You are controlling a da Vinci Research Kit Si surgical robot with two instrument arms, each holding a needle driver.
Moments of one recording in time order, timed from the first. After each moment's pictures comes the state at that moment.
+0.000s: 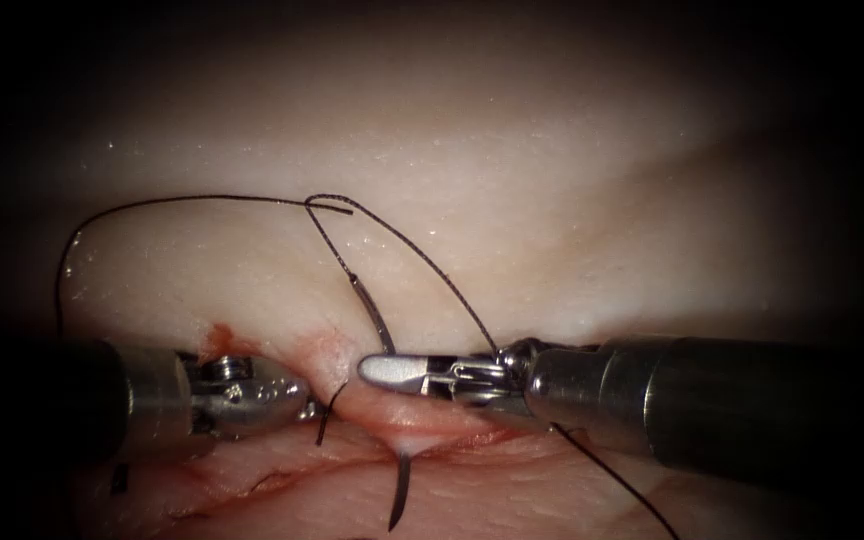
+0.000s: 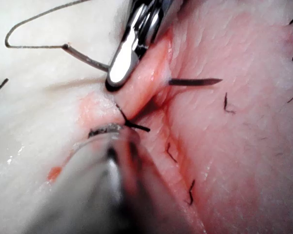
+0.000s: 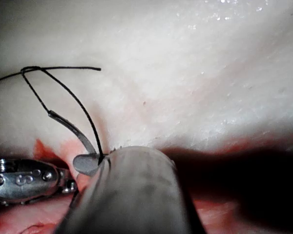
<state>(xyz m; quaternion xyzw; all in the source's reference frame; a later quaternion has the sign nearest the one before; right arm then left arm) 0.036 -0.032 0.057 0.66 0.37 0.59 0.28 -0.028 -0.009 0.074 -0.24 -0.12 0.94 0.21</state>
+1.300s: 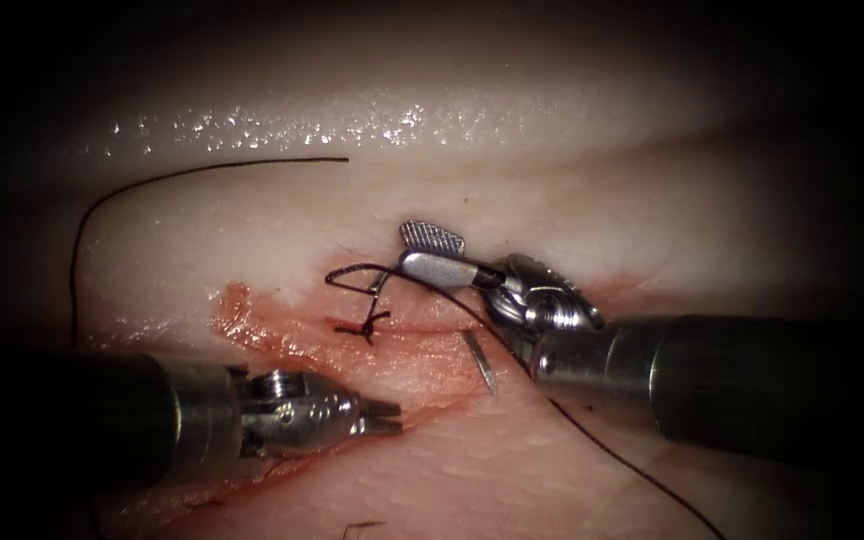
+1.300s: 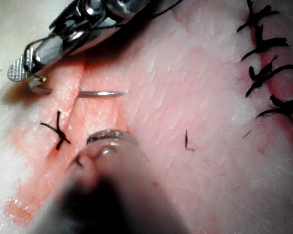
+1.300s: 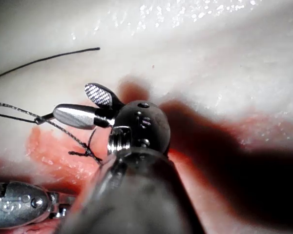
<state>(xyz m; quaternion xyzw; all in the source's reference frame) 0.029 -0.013 0.063 0.26 0.67 0.49 0.49 -0.031 -0.013 0.071 -0.25 -0.12 0.95 0.16</state>
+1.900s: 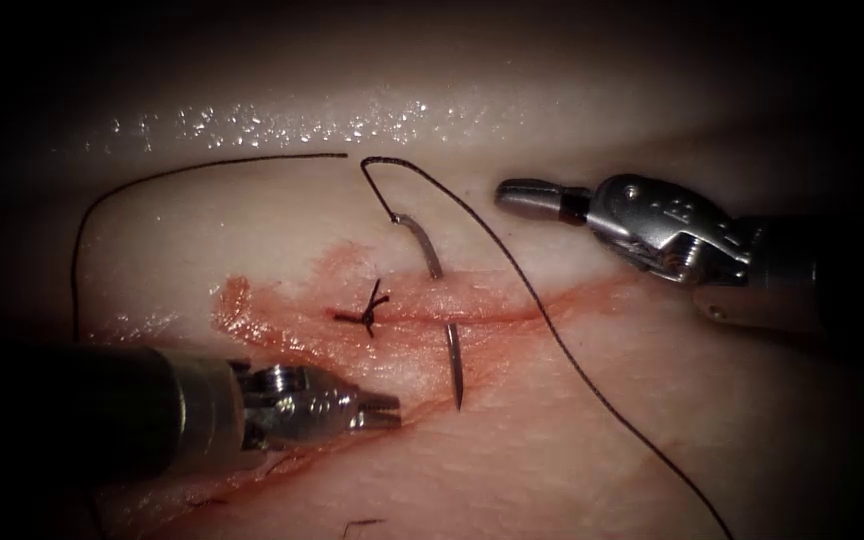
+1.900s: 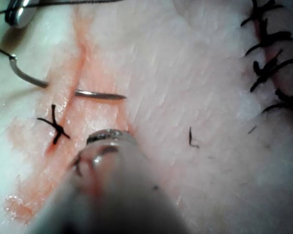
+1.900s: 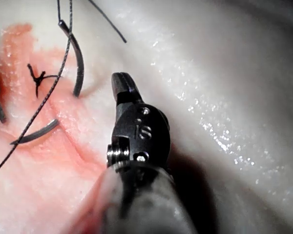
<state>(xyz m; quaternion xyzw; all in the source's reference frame) 0.024 -0.010 0.062 0.15 0.58 0.17 0.78 -0.031 -0.013 0.072 -0.26 -0.12 0.95 0.16</state>
